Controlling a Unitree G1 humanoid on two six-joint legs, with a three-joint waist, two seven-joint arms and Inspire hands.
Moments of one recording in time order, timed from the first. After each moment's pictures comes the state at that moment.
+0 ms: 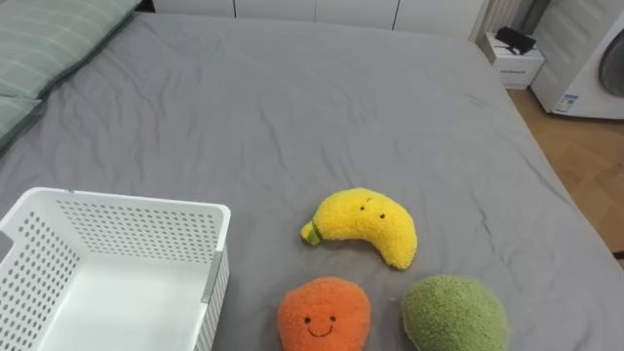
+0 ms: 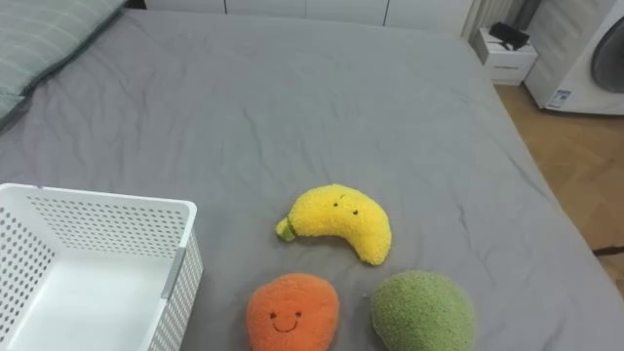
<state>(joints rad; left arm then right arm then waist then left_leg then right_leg) 0.26 0.14 0.12 1.04 0.28 0.12 0.21 0.13 -0.20 0.02 1.28 0.02 0.08 -0.07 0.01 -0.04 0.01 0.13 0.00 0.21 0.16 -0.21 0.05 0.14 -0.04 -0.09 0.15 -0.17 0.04</state>
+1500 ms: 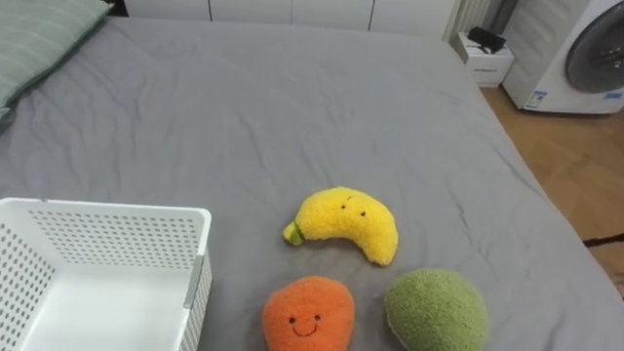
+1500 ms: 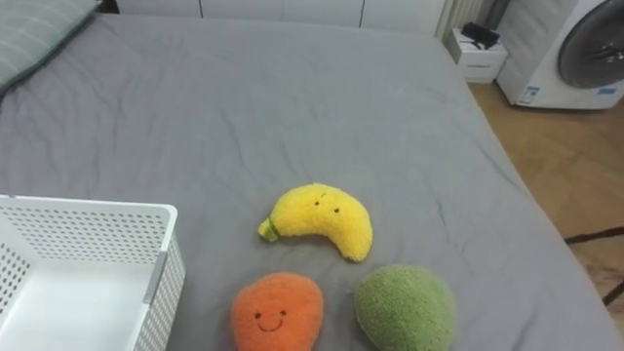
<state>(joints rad) 0.26 0.20 0.27 1.04 0.21 0.12 0.21 0.09 -0.33 -0.36 1.20 0.44 0.08 -0.20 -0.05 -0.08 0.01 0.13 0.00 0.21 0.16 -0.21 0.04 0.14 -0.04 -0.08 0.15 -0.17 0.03</state>
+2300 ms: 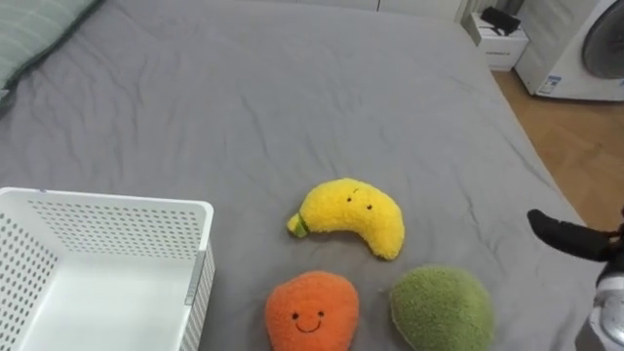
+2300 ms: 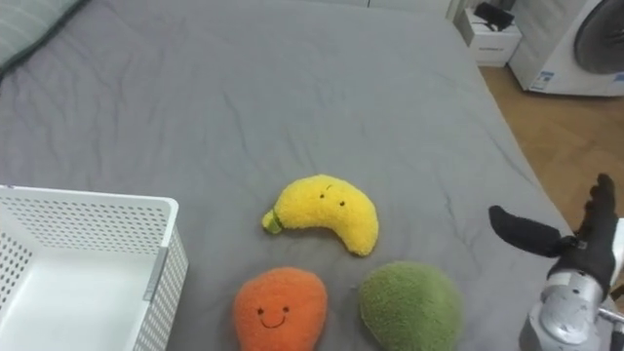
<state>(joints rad) 0.27 0.19 0.22 1.01 0.27 0.10 0.23 0.07 -0.33 -0.23 0.26 0.09 0.00 -0.32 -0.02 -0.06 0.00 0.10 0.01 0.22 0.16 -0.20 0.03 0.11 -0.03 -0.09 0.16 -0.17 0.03</state>
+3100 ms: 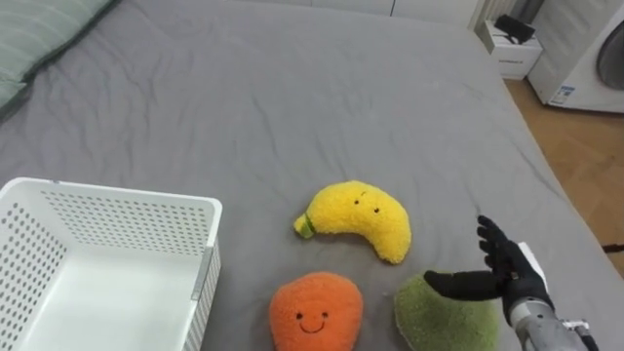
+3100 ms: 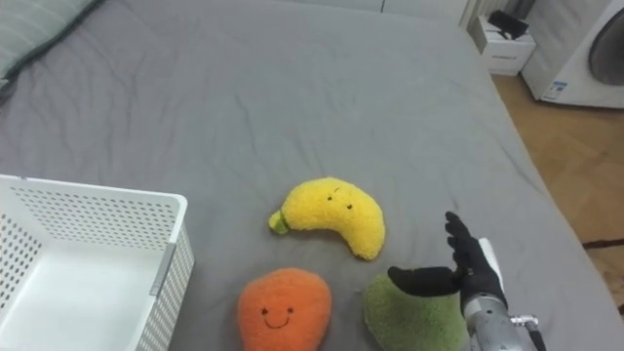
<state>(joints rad) 0.27 0.18 0.16 0.99 0.25 0.11 0.23 0.10 -0.32 -0.01 0.50 -0.01 0.06 0.01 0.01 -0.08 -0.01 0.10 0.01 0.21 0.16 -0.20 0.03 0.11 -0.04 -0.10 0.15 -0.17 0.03</state>
